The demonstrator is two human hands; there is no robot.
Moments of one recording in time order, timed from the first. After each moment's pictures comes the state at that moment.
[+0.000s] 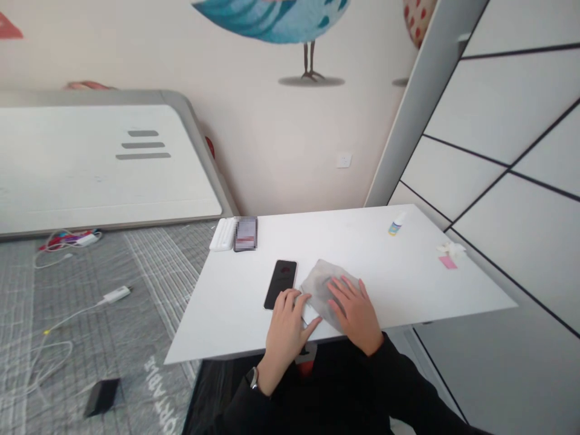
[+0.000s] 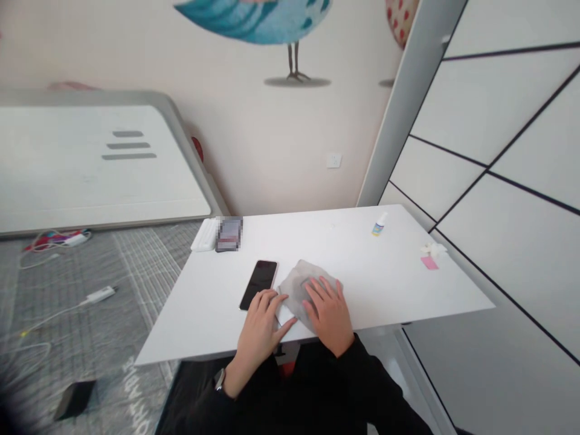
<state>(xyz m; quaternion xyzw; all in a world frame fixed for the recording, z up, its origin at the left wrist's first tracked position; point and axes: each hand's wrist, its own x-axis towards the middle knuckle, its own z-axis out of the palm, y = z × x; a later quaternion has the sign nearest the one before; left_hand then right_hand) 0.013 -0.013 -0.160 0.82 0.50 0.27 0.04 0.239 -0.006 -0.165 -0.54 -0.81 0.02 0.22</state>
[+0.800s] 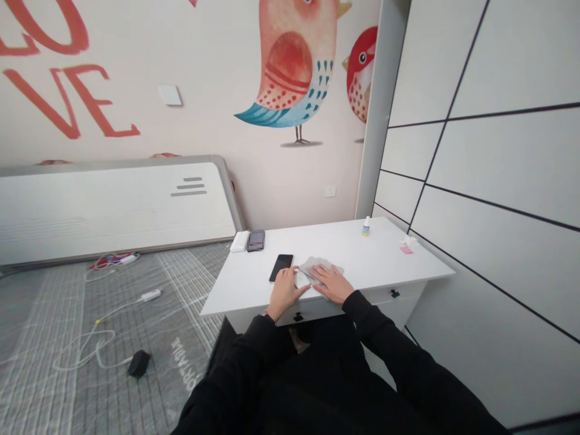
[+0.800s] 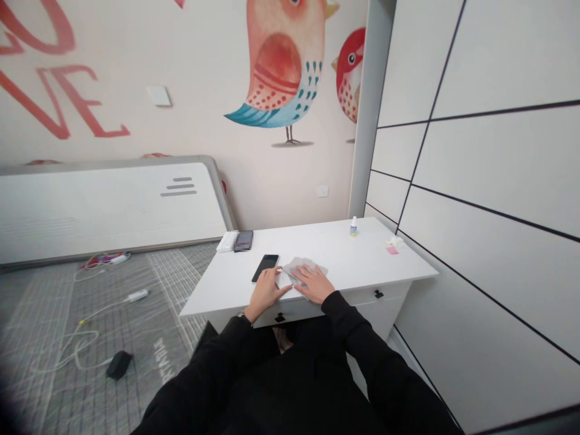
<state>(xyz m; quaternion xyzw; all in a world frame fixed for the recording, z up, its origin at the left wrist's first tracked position) 0.017 -0.009 -0.167 0.82 0.49 0.29 -0.04 0.251 -0.013 -0.171 -0.47 -0.86 -0.01 0.22</state>
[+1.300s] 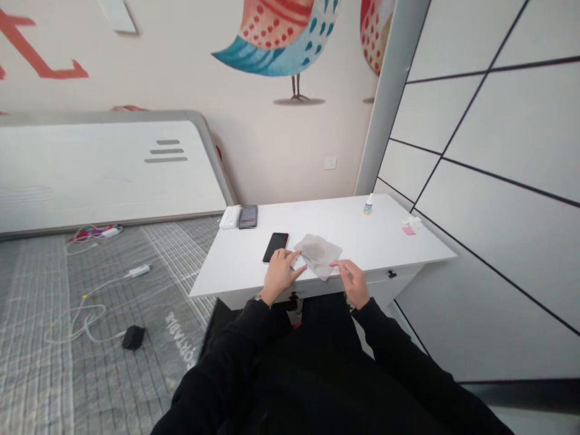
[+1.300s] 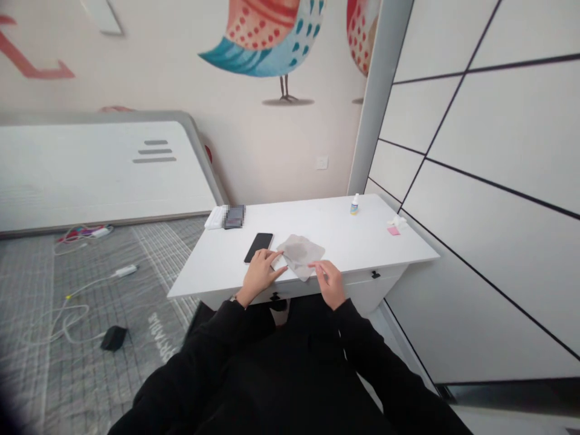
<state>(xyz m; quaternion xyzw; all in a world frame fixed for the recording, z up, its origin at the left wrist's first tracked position) 0.019 -0.011 -0.167 0.84 0.47 0.26 -0.03 0.287 -0.074 -0.206 -0.52 -0.78 0.07 0.34</state>
